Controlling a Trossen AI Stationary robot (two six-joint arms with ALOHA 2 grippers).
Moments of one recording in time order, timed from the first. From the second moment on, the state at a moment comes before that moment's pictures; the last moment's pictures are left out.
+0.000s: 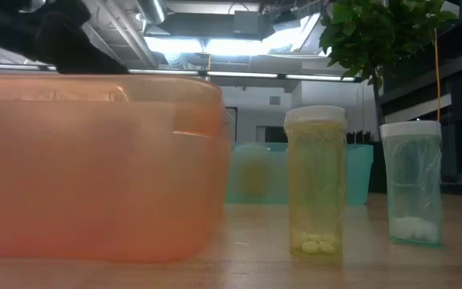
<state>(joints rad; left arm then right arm) -0.06 0.42 0.24 -0.02 -0.41 0.00 0.79 1.76 1.38 -0.81 0.37 0.83</state>
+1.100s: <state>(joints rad) 0.10 0.02 0.02 0.02 -0.29 -0.03 0.79 1.76 1.38 -0.81 0.36 0.75</state>
